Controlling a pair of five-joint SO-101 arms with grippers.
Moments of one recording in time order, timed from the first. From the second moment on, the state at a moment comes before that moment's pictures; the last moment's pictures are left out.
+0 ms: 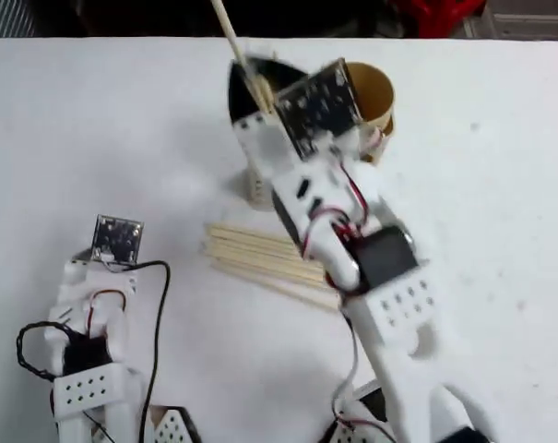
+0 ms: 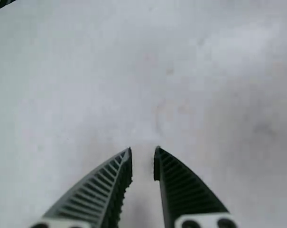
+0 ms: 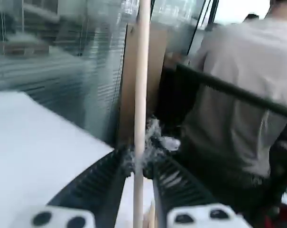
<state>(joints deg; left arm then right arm) -22.9 -77.6 97.5 28.6 -28.1 -30.7 -33.0 15.6 24.4 13.4</state>
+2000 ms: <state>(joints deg) -22.9 -77.6 97.5 28.6 -28.1 -35.0 -20.4 45.7 49.0 34.5</state>
